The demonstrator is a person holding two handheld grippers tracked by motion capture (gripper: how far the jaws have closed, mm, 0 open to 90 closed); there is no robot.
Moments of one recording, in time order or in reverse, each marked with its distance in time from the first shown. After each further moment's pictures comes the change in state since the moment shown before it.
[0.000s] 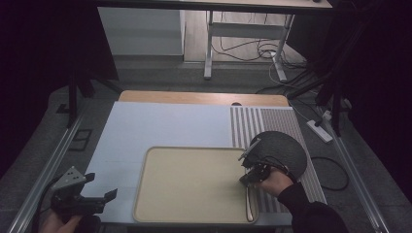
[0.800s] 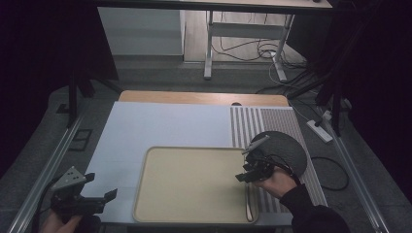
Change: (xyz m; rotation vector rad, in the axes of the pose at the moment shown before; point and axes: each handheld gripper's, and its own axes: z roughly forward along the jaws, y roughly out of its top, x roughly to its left) left arm 0.000 0.000 0.000 0.000 0.001 -0.001; right arm 0.010 0.000 -0.028 -0.181 -0.072 0.030
